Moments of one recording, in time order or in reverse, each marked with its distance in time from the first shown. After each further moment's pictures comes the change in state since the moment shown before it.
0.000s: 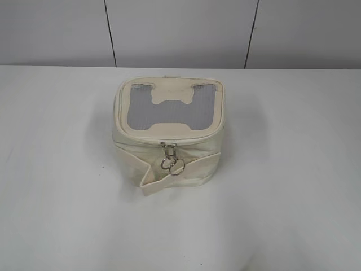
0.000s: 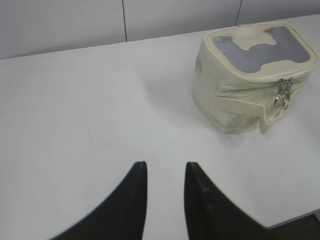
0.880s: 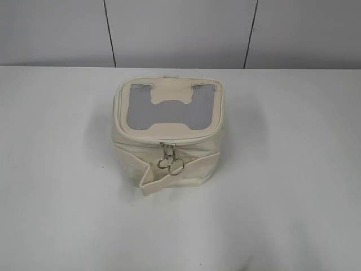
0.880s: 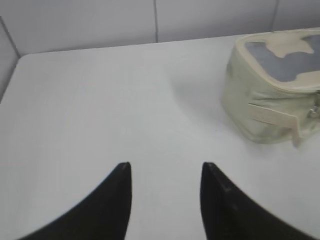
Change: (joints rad) left arm 0.167 0.000 0.000 -0.009 -0.005 0.022; right arm -0.109 -0.033 0.002 0.000 -0.004 0.000
